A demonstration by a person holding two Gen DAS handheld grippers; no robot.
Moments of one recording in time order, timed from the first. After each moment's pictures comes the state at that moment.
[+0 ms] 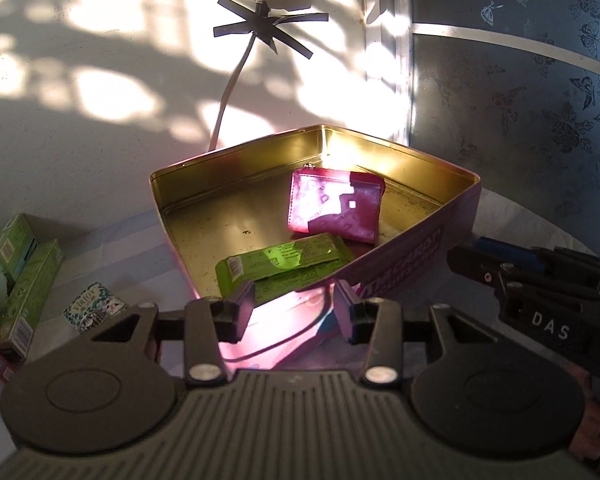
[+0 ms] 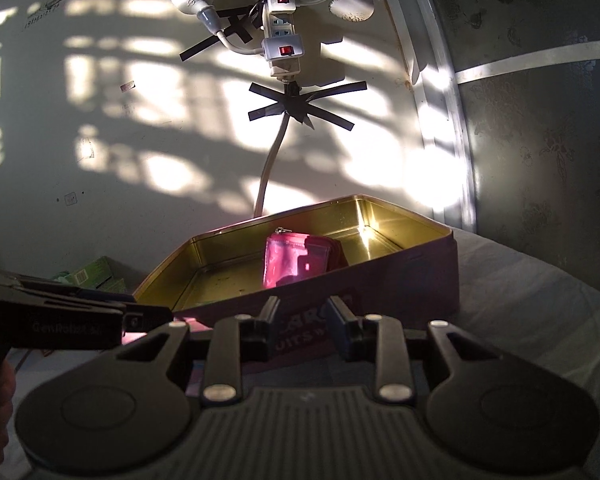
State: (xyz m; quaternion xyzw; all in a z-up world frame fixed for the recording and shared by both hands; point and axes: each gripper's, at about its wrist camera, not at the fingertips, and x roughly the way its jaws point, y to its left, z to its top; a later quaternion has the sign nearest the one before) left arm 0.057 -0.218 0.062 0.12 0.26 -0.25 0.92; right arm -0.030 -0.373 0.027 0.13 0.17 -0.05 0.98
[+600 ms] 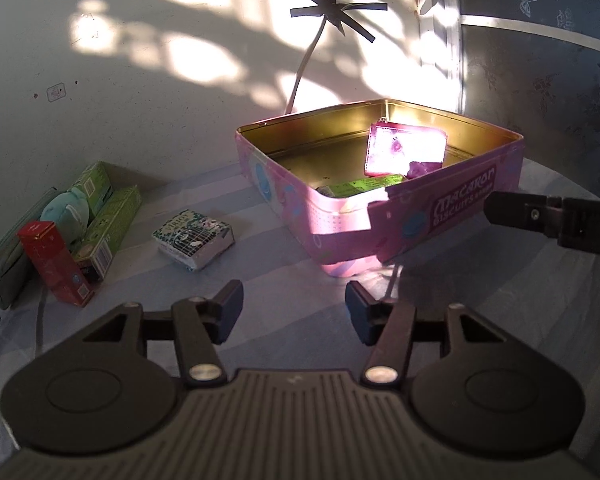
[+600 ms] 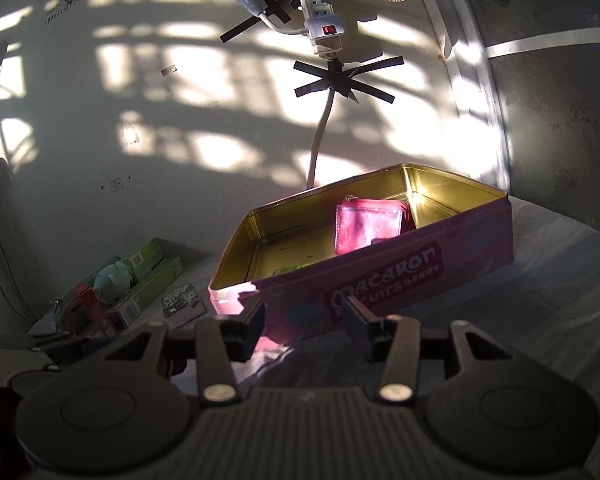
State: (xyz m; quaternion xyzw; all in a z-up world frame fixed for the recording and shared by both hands) left arm 0.022 -0.150 0.038 0.12 0.26 -0.18 0.94; right arm -0.050 -0.314 0.043 0.16 0.20 -0.01 0.97
